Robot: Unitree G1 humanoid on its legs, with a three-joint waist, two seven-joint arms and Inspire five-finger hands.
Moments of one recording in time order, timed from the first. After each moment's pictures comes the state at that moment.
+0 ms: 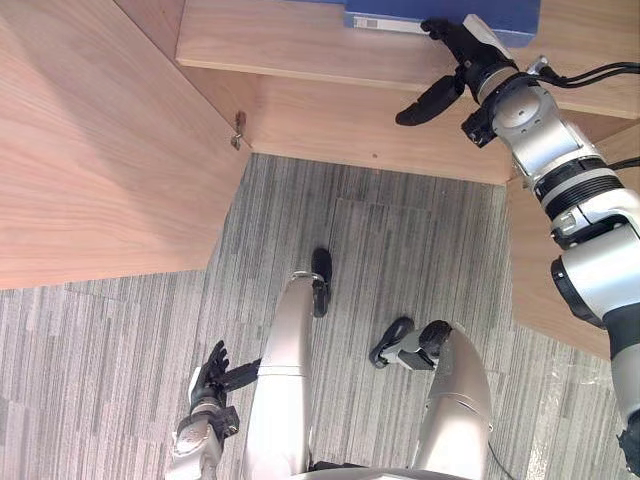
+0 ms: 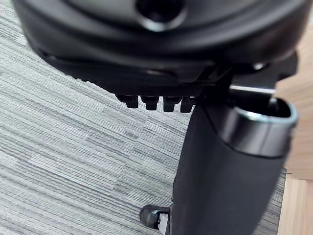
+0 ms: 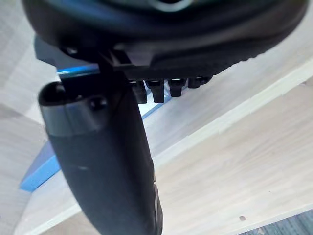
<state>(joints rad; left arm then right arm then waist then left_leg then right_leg) 0.10 0.13 0.19 0.63 -0.26 -0.10 0.00 -1.44 -0.67 0.69 0.95 0.09 0.03 0.06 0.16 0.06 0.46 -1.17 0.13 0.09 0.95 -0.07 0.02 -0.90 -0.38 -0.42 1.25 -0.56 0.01</state>
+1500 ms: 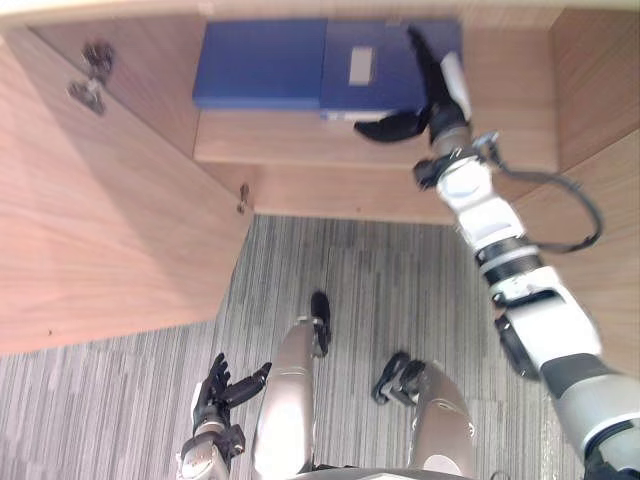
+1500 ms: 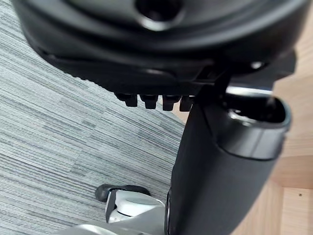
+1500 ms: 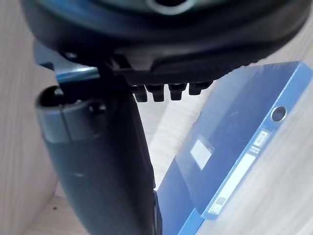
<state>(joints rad) 0.24 0.05 0.19 0.58 -0.24 -0.13 0.03 -0.94 -0.31 0.26 0.62 -0.08 -0.02 -0.23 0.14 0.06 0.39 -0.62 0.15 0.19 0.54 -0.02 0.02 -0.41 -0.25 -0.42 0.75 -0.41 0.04</state>
